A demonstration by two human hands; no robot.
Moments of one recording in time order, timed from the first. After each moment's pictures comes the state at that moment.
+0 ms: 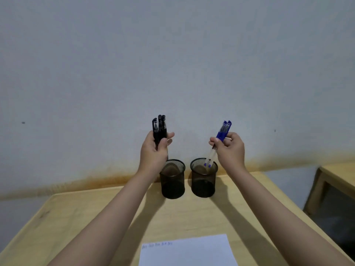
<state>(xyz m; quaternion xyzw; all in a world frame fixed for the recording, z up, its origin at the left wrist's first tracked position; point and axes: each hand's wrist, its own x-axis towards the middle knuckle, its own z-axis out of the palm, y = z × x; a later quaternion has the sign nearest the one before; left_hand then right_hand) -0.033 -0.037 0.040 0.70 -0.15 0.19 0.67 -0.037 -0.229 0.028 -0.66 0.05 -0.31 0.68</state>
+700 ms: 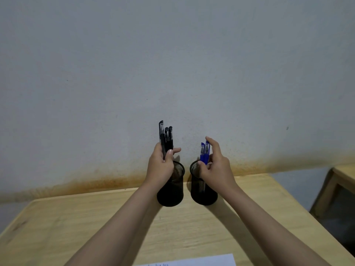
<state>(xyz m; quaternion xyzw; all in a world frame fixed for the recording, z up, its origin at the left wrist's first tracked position) 0.028 -0.057 -0.016 0.79 -0.14 0.17 0.57 -0.001 -0.218 -0.030 -0.86 -0.05 -0.27 0.44</state>
